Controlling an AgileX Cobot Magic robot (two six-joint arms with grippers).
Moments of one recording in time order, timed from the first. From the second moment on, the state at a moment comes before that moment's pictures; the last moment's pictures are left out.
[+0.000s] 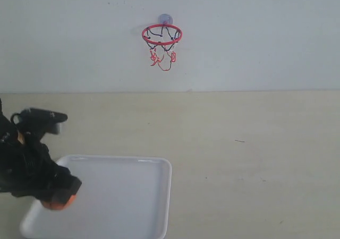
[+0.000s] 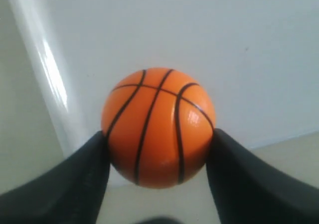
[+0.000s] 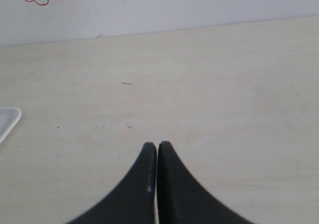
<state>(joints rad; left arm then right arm) -0.35 1.59 -0.83 -0.04 0.64 0.00 0.08 0.01 0.00 0.17 0.36 -0.02</state>
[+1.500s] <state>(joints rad) -0.31 1.91 -1.58 0.11 0.02 -0.44 0.14 0.01 0.00 0.17 0.36 -0.02</state>
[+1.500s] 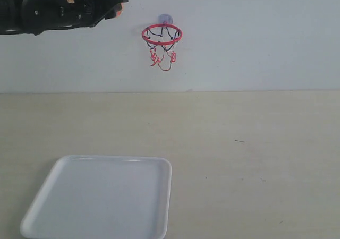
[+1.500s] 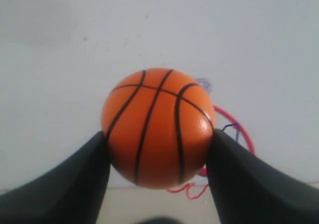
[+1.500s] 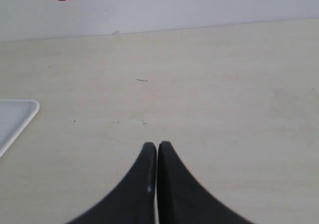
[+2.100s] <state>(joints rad) -0.20 2.07 -1.89 -0.47 0.63 0.28 0.14 0.01 0.00 0.17 0.36 -0.02</state>
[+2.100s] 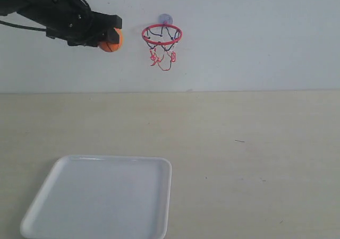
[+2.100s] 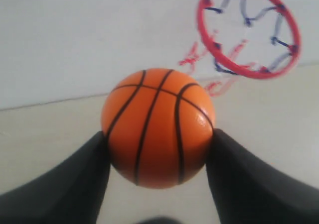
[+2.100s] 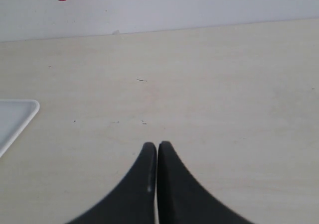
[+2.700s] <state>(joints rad) -0.07 2.26 -2.19 -1.10 0.83 0.83 0.14 0.01 0.00 0.17 0.36 -0.02</state>
